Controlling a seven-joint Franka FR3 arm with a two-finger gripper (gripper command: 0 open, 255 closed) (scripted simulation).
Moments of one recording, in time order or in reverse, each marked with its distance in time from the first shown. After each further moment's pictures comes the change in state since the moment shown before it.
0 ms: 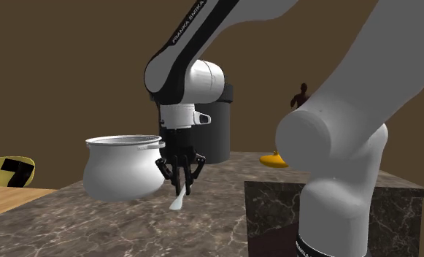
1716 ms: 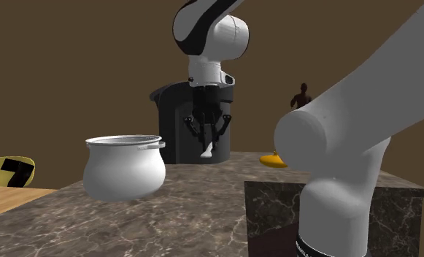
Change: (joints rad) arm -0.046 -0.270 -0.235 0.087 -0.122 -0.369 -0.160
